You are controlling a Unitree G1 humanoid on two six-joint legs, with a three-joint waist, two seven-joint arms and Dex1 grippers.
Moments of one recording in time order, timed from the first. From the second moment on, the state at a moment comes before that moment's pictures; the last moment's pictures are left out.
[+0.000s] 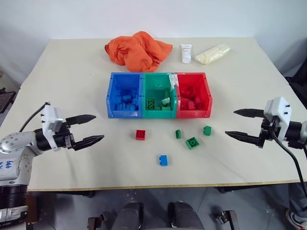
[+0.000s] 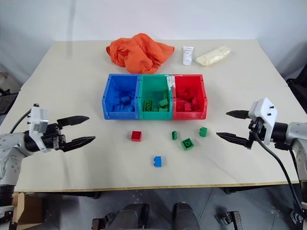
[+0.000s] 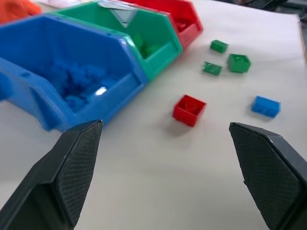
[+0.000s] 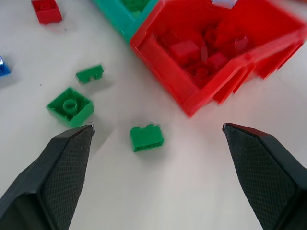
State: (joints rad) left arm -0.25 0.79 0.26 0.09 -0.56 0.25 -1.20; right arm -0.24 -0.97 -0.27 0.04 0.42 0.31 1.22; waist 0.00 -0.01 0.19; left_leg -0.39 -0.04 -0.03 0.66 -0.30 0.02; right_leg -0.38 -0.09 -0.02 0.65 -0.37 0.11
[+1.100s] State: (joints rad) left arm -0.07 0.75 0.34 -0.08 -0.64 0.26 -1.30; right arm -0.53 -0.90 0.06 0.23 0.29 0.38 1.31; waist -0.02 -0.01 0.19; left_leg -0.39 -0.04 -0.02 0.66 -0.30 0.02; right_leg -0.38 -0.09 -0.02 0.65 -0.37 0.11
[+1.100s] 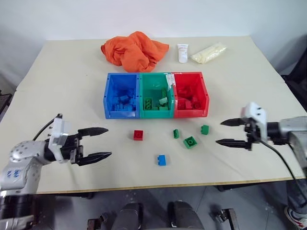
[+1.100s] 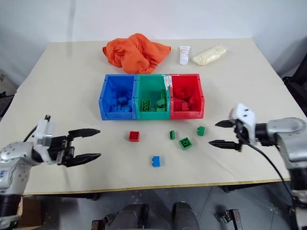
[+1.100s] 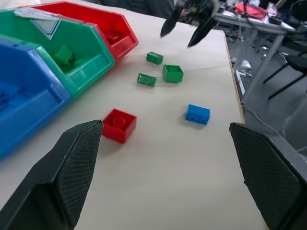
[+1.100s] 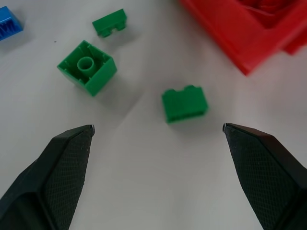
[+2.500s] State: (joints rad) left arm -0.11 0.73 0.34 -0.14 -0.67 0.26 -1.21; right arm -1.06 -0.26 0.06 0.62 0.26 0.22 0.97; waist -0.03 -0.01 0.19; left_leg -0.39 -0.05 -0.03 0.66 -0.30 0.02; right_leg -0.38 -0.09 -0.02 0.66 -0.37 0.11
